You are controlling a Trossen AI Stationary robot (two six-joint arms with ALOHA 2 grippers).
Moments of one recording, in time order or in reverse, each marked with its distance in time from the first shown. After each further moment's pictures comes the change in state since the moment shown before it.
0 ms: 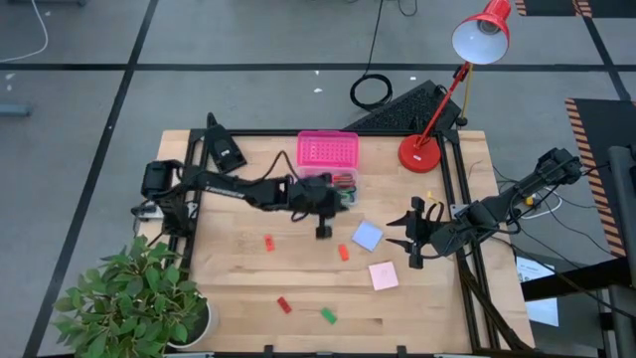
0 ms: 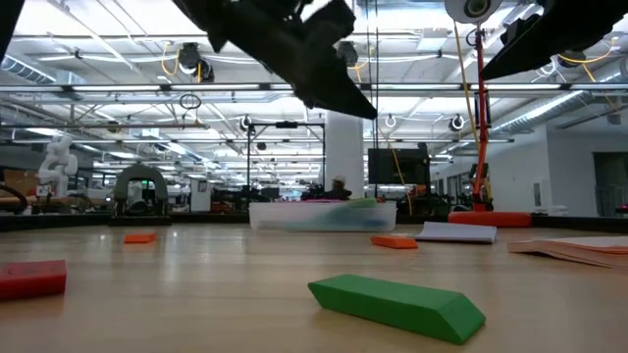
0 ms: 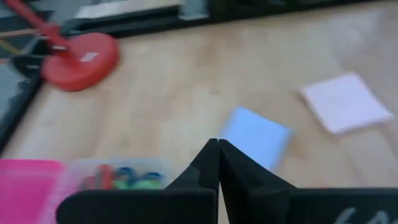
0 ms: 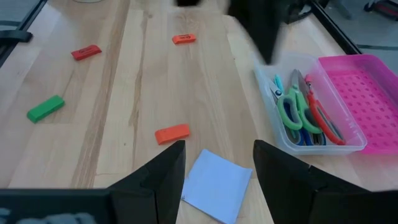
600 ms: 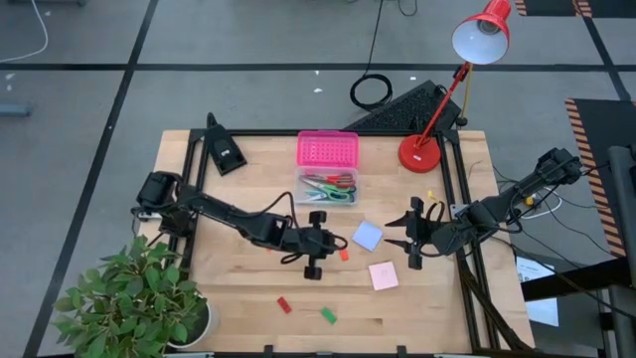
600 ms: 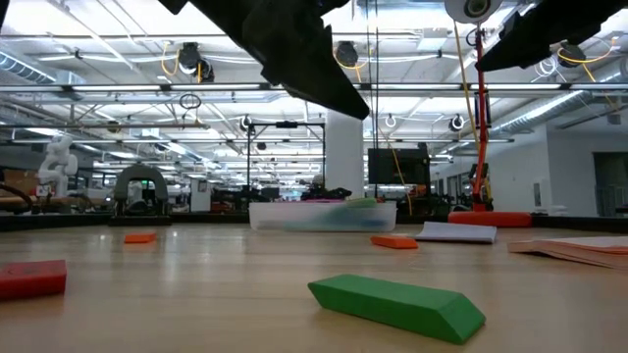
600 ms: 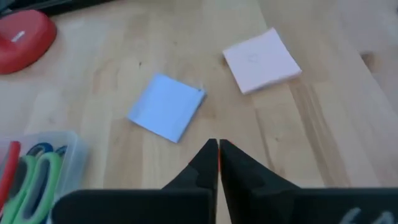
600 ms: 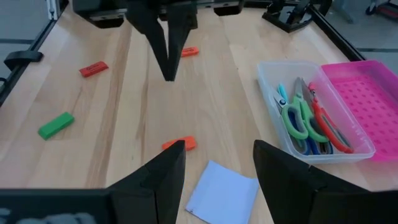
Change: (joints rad) left arm -0.261 0.017 -0.001 -0.119 -0.187 -0.115; right arm 0.000 0.000 0.000 0.051 0.000 0.011
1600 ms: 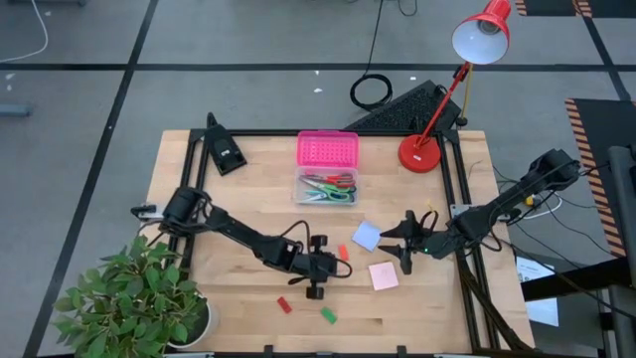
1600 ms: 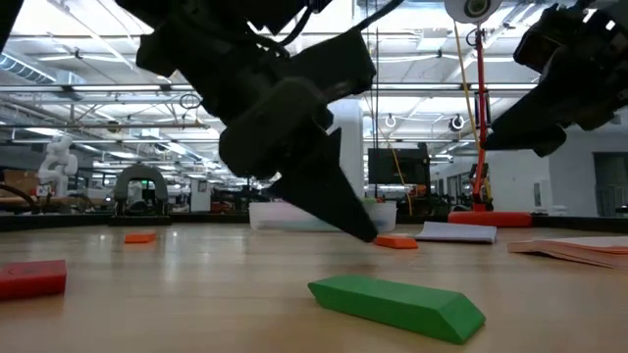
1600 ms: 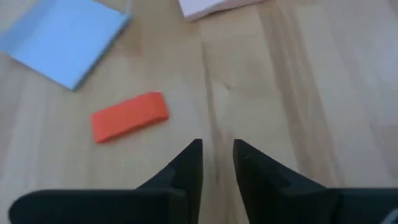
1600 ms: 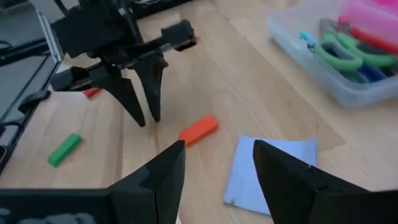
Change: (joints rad) left arm -0.087 0.241 0.000 0.106 0.007 -0.156; right arm -0.002 0.121 -0.382 0.625 -0.003 0.271
